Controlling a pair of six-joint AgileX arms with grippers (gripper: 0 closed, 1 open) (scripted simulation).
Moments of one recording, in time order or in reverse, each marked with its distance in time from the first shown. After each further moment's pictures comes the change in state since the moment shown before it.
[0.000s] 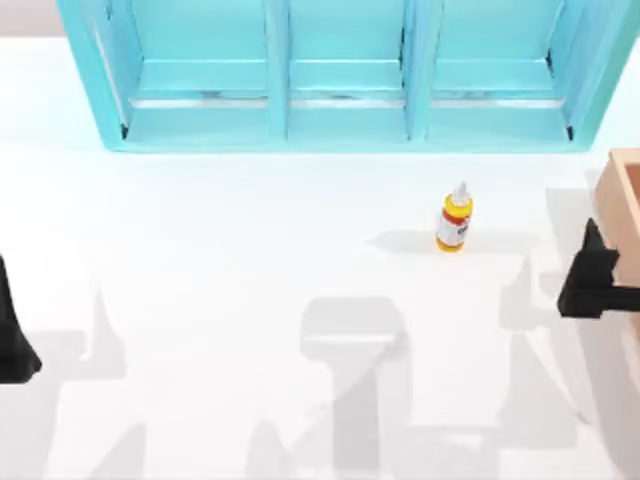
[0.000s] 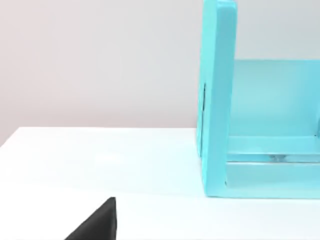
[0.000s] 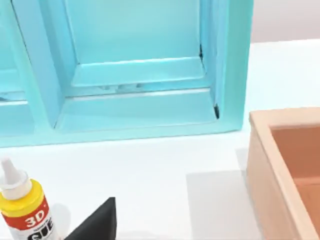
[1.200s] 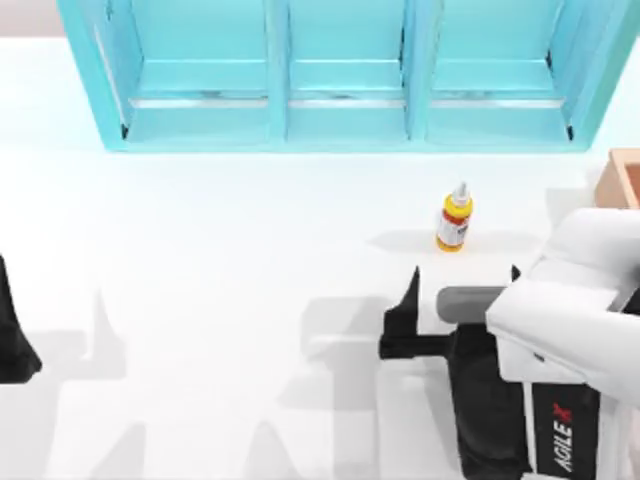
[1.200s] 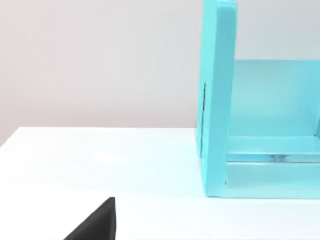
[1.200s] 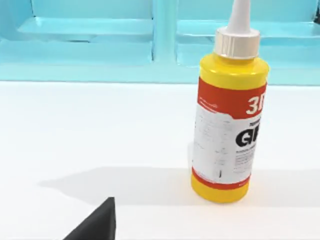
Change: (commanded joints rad) left arm 0.000 0.000 0.000 0.000 0.000 0.000; right arm 0.363 1.233 0.339 0.986 0.380 -0.084
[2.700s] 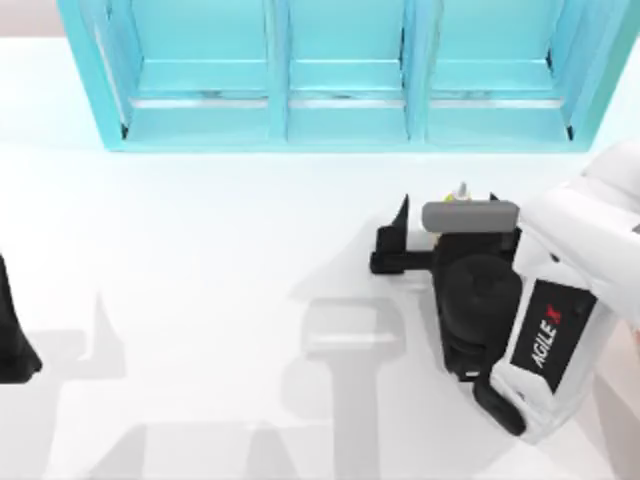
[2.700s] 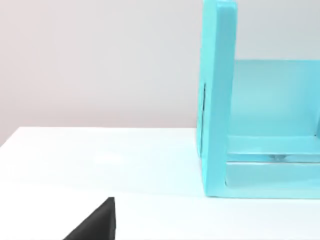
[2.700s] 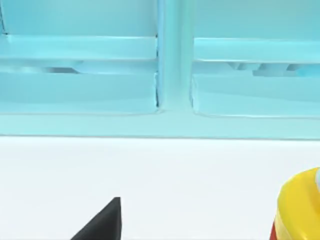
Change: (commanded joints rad) left arm 0.000 0.000 0.000 0.000 0.000 0.000; right arm -0.226 0.081 0.314 -0.197 -0.223 -0.047
